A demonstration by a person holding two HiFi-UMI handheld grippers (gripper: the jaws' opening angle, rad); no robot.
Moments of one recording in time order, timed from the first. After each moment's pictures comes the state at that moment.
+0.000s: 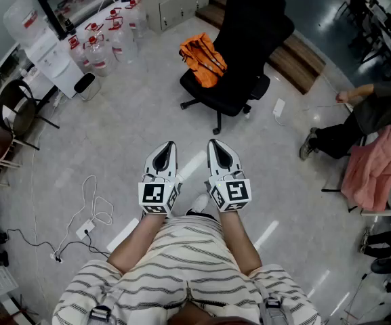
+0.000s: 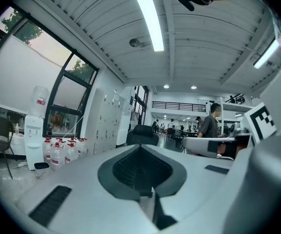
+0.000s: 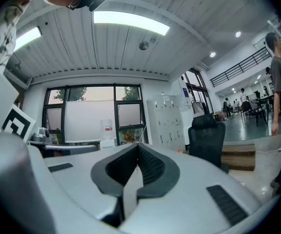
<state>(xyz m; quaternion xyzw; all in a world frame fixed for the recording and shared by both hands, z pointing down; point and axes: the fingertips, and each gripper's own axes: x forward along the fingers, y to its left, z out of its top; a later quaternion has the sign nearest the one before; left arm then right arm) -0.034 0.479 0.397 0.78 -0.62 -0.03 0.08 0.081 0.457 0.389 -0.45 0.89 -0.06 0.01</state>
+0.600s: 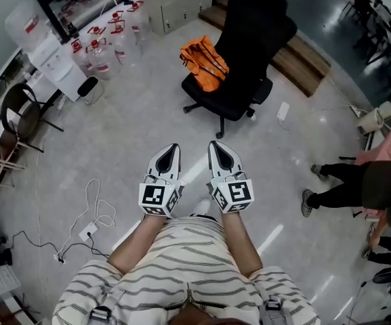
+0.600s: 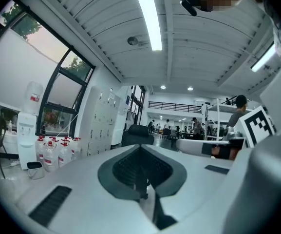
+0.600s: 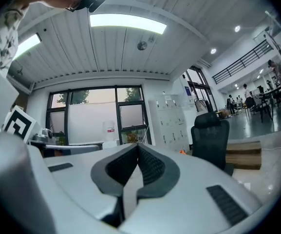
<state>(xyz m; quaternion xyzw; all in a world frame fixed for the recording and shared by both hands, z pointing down) -0.007 0.451 0.398 0.80 -0.60 -0.03 0.08 0.096 0.427 0.392 -0.42 0.90 -0.07 0.02</state>
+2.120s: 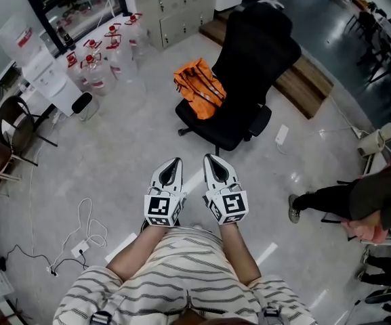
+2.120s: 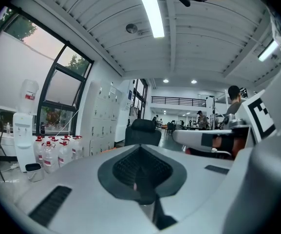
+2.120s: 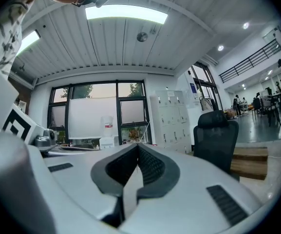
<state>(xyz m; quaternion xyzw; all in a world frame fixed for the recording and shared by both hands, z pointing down) 0.020 0.303 0.434 0.78 -0.62 0.00 0.09 0.102 0.280 0.414 -0.40 0.92 -0.06 0.00</state>
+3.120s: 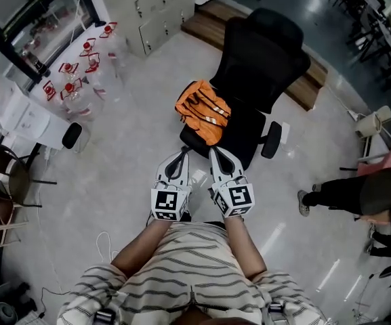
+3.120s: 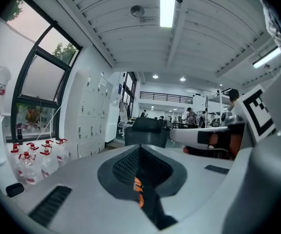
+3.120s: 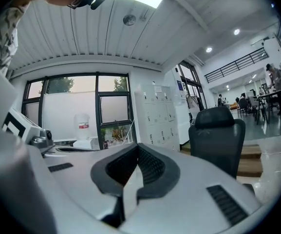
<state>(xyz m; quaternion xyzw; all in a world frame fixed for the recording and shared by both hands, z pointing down) -0.108 0.043 0.427 0.84 -0.54 0.03 0.09 -0.026 0.031 0.408 -0.49 0.87 -0.08 -0.01</state>
